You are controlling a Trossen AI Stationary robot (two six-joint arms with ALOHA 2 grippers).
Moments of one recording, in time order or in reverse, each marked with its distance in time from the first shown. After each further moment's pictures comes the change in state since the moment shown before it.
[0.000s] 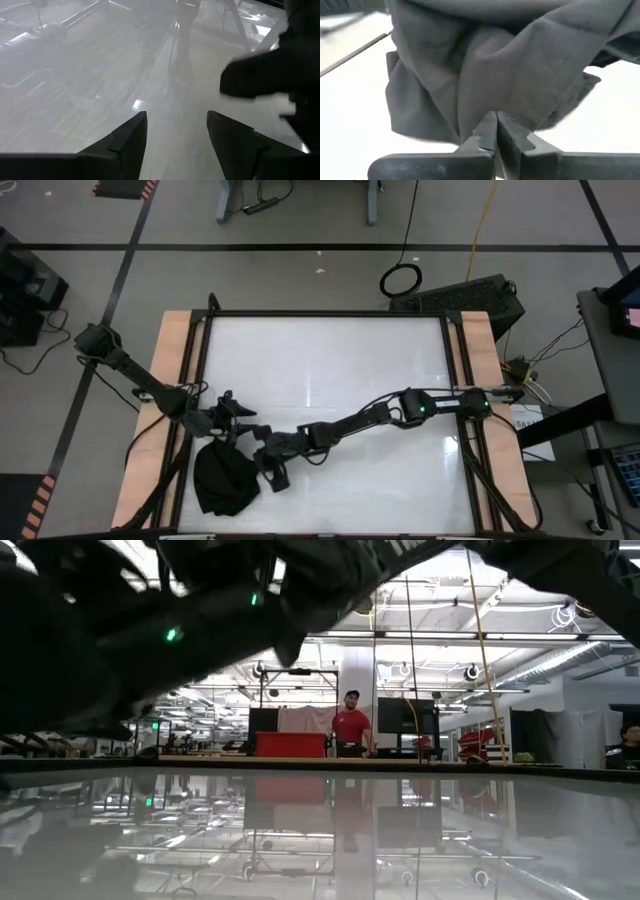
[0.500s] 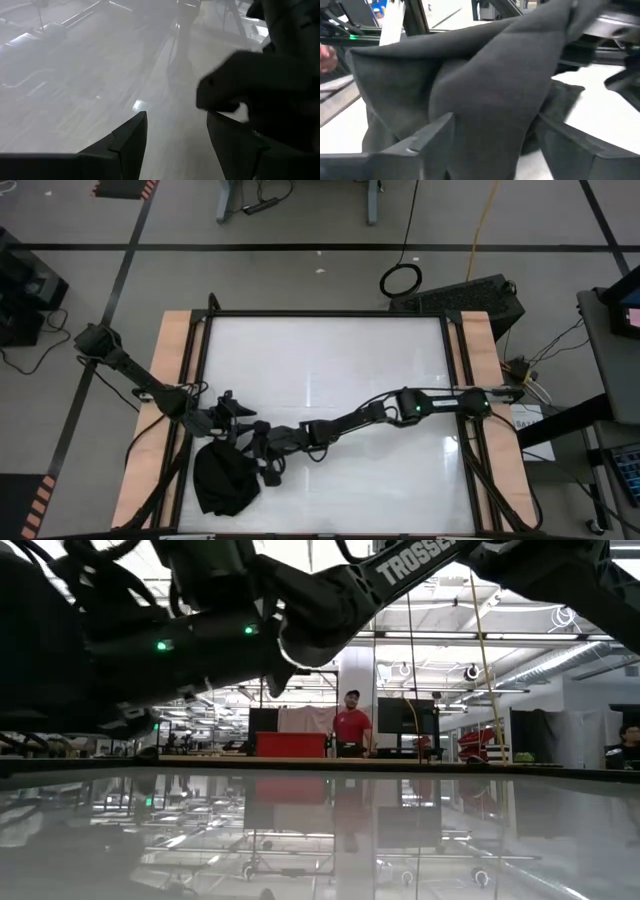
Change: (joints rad) left arm 0.000 0.000 0.000 -0.001 -0.003 0.000; right arm -0.024 0.067 -0.017 0.263 0.000 0.220
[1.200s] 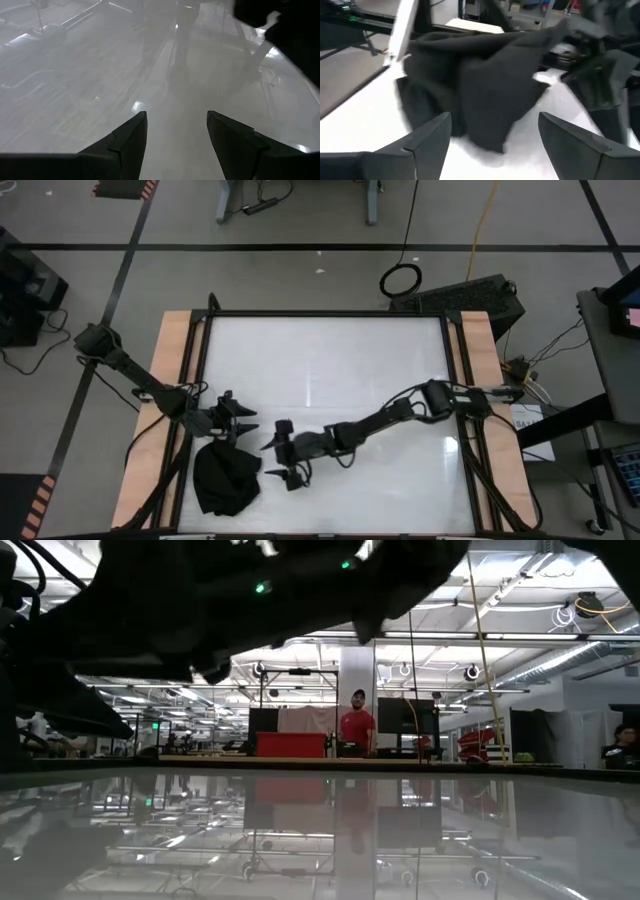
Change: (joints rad) left arm 0.000 0.000 0.000 0.011 -0.004 0.000; right arm 0.053 -0.306 -0.419 0.088 0.173 -0.126
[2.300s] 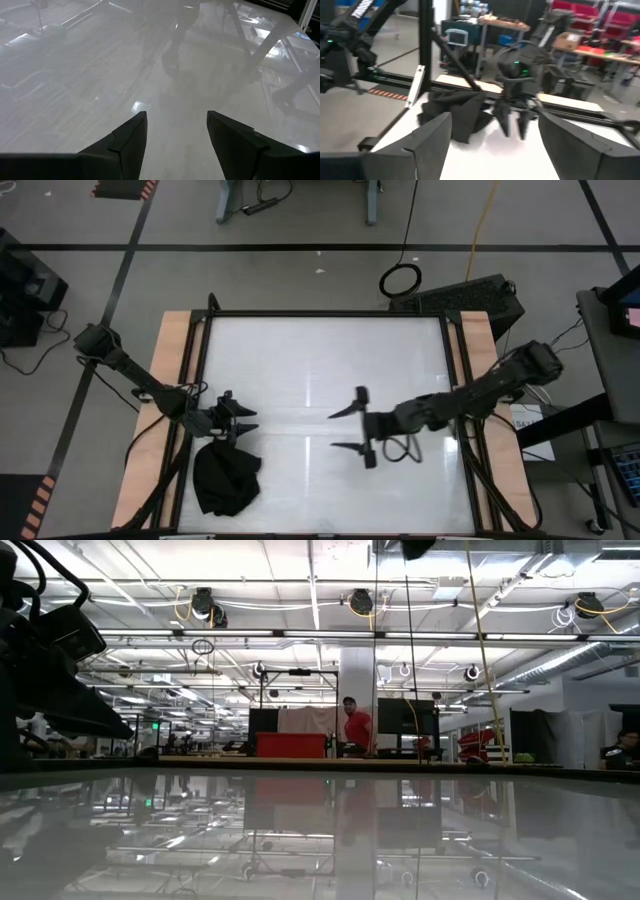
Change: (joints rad) left arm 0.000 0.000 0.000 0.001 0.000 0.000; right arm 0.104 -0.891 -0.744 0.064 0.184 -0.039
